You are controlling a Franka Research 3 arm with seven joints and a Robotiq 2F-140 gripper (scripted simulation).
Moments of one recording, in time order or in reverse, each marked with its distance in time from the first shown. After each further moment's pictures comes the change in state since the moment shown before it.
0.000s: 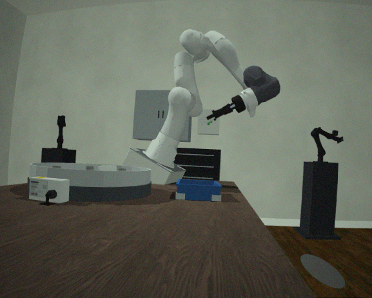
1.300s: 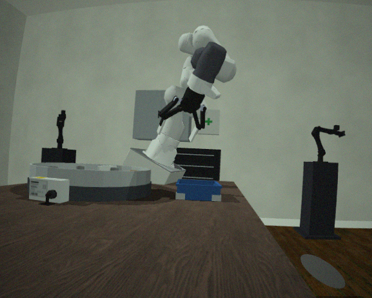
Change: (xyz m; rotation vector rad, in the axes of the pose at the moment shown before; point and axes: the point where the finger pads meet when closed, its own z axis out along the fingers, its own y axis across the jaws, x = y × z) arm 0.004 0.099 0.119 0.616 0.397 0.850
